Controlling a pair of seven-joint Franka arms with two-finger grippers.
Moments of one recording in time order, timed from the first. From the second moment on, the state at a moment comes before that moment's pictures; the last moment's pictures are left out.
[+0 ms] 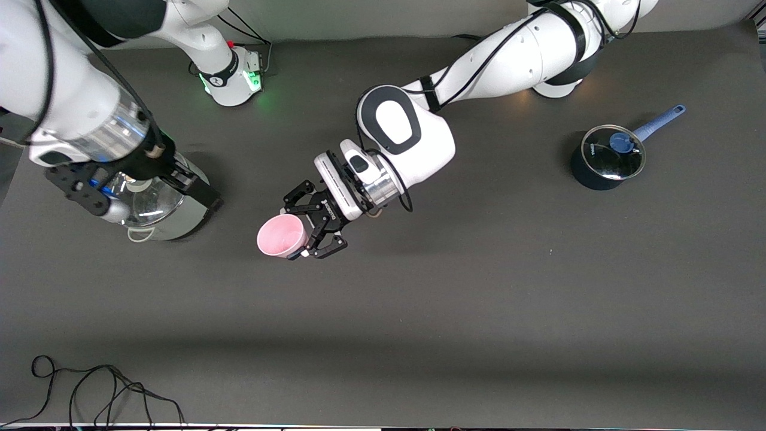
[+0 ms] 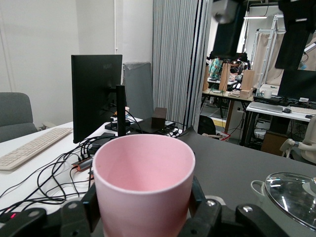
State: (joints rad) left arm -0.40 1.04 -1.02 -0.96 -1.37 3.30 2.10; right arm 0.40 0.26 -0.07 -1.23 0.08 1.55 0.94
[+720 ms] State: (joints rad) left arm -0.40 1.04 -1.01 -0.95 -1.37 3.30 2.08; right arm 0.49 0.36 -0.07 -1.16 0.08 1.58 1.09
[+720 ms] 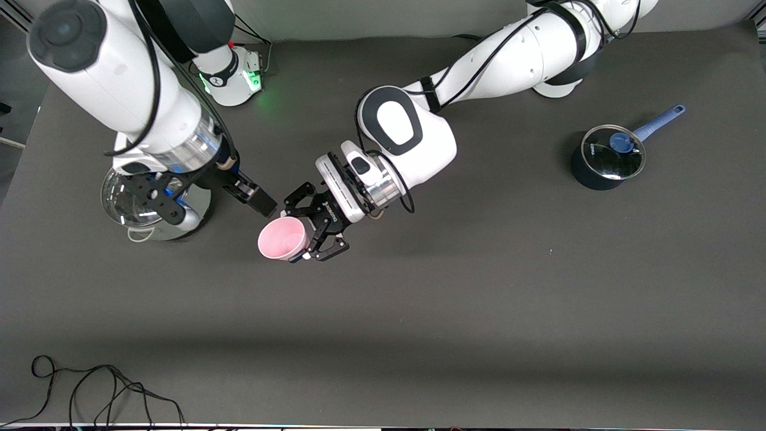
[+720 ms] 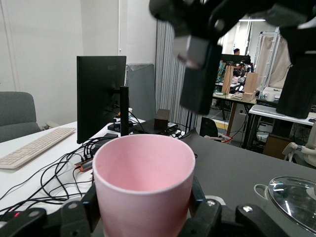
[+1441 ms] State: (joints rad) left arm -0.40 1.04 -1.01 -0.95 -1.37 3.30 2.08; right arm 0.49 0.43 -0.07 -1.16 0.08 1.66 1.09
